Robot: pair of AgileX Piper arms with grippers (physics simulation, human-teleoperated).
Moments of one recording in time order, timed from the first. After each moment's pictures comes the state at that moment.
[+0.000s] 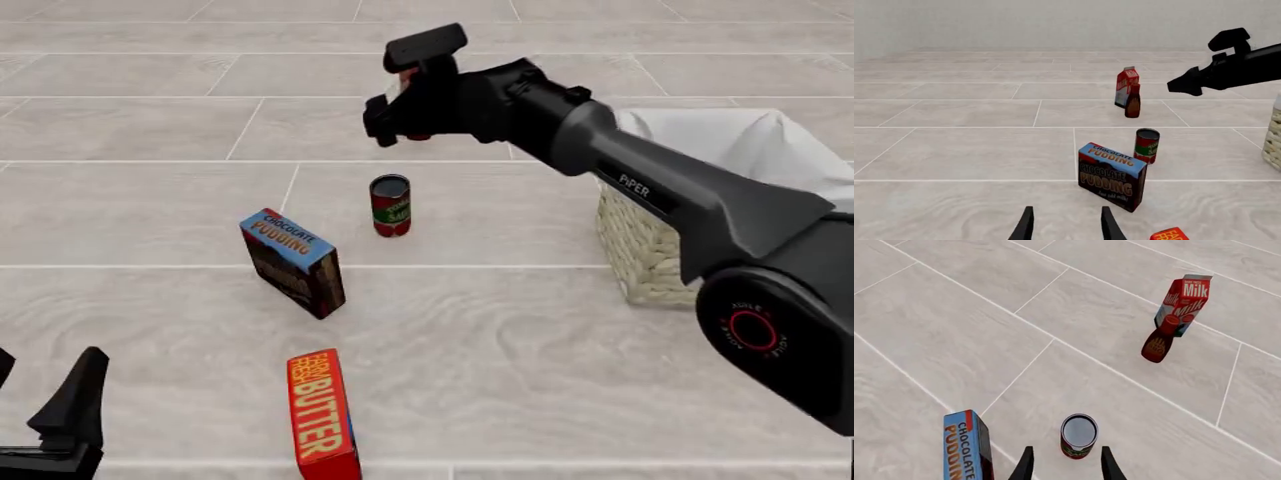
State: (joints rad) left arm 0.00 0.00 0.00 0.00 0.00; right arm 0.57 2.10 -1.98 0.40 -0.05
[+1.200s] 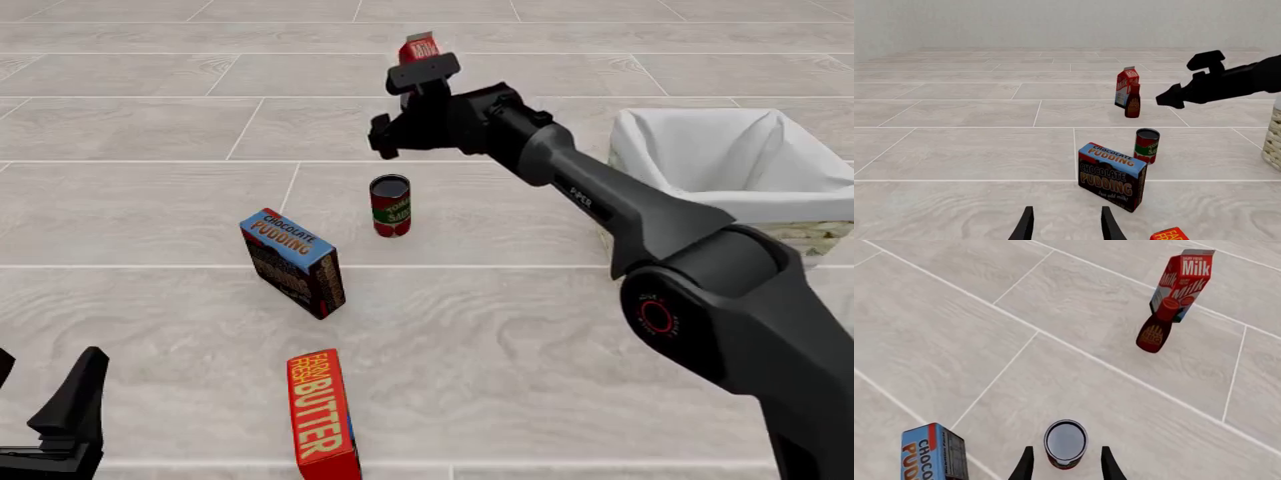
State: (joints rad) left arm 0.00 0.00 0.00 0.00 0.00; right arm 0.53 2.32 -2.20 0.46 -0.03
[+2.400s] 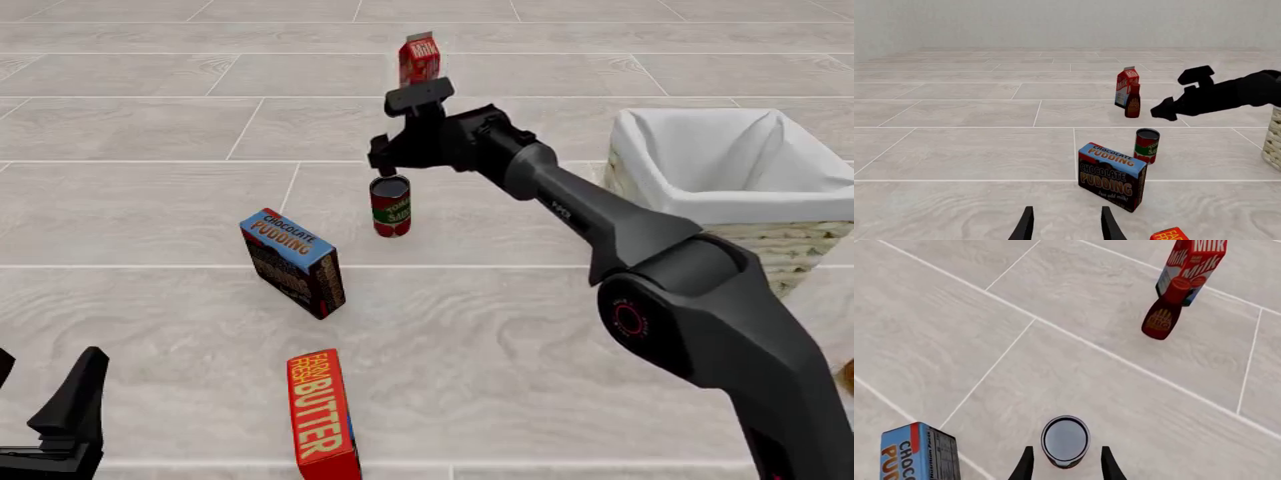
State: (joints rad) left arm 0.00 0.00 0.00 0.00 0.00; right arm 0.53 2.41 -2.26 0.47 -0.02
